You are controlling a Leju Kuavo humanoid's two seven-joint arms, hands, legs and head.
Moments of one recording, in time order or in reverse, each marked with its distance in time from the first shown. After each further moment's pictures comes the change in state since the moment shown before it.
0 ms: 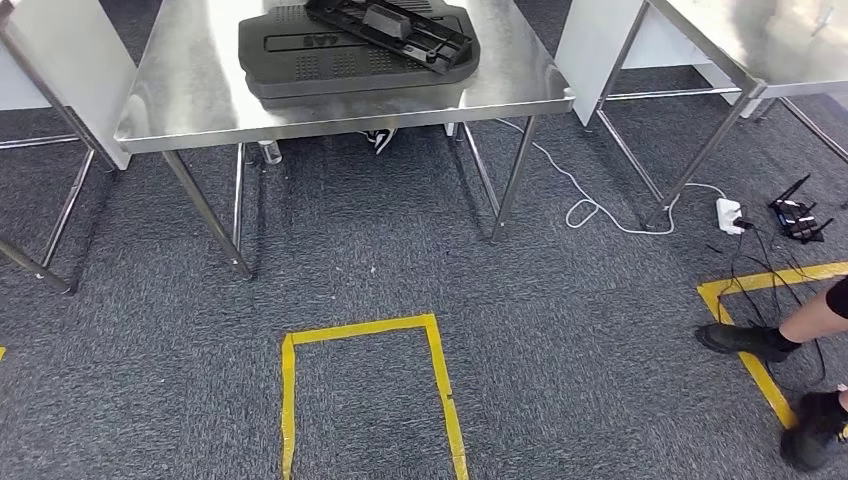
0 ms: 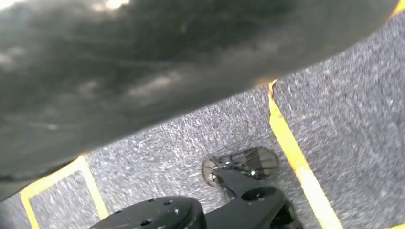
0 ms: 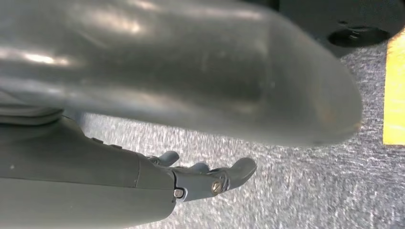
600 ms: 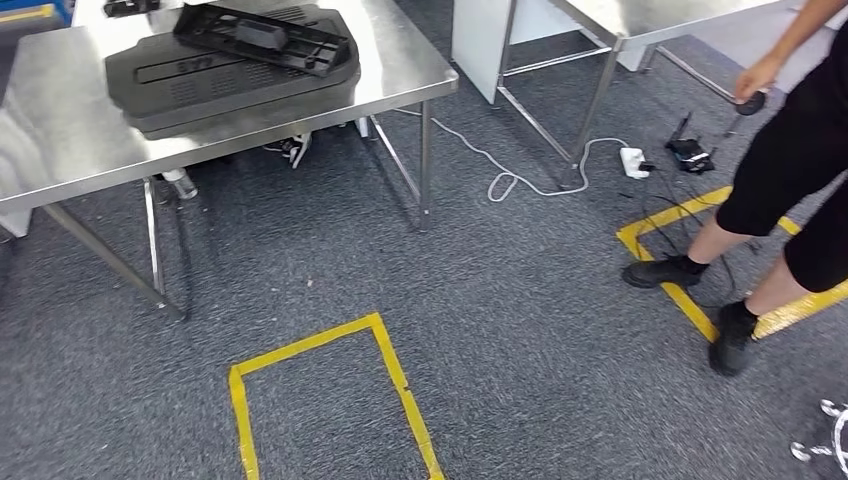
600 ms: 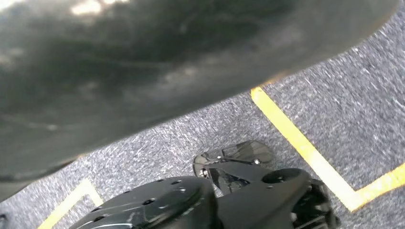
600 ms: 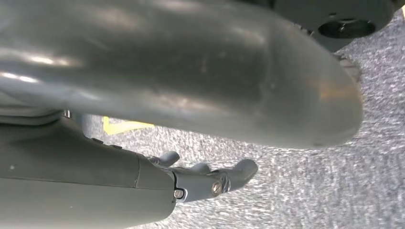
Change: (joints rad) left arm 0.004 0.002 0.000 0.000 -0.005 0.005 0.009; right arm 0.001 0.005 0.000 0.001 0.007 -0.010 0.008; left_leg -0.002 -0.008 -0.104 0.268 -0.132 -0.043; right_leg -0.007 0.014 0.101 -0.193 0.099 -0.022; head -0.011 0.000
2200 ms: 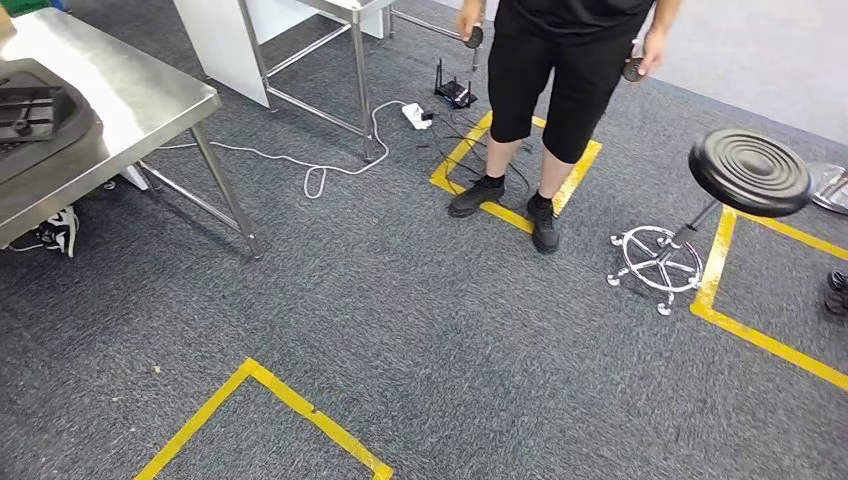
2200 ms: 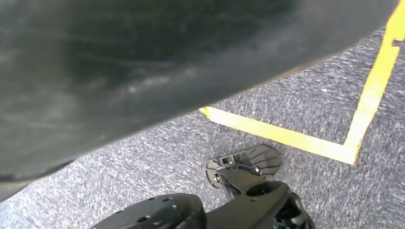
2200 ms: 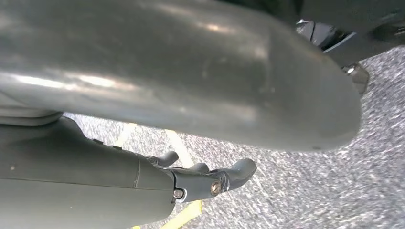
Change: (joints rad) left arm 0.001 -0.002 0.000 0.000 -0.010 0.004 -0.004; right arm 0.001 -0.001 0.000 0.001 0.023 -0.003 0.001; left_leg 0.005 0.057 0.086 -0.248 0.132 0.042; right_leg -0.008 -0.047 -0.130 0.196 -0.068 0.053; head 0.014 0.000
